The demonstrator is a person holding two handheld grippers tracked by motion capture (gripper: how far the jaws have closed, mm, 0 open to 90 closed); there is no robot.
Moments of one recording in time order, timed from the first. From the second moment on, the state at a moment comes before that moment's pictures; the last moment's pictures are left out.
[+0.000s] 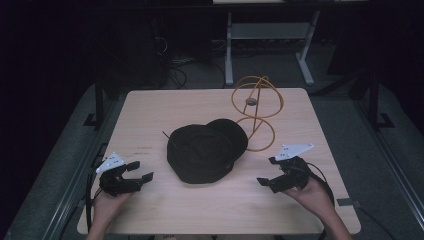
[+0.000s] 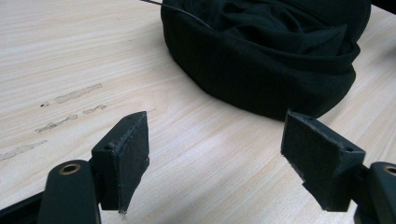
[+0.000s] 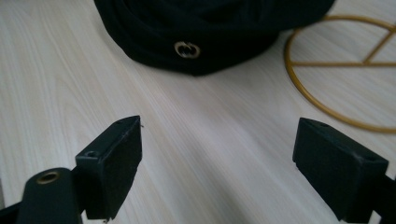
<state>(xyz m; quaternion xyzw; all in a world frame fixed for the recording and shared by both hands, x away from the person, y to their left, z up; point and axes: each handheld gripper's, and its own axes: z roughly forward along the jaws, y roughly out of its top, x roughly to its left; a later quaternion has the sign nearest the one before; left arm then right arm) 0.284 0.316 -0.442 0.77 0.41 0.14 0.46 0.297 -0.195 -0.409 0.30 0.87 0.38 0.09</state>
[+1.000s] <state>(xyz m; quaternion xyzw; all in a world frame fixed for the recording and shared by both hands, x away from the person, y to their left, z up) 0.283 0.316 -0.439 0.77 0.41 0.14 0.47 0.323 -0.099 -0.379 0.19 0.91 0.36 0.07</state>
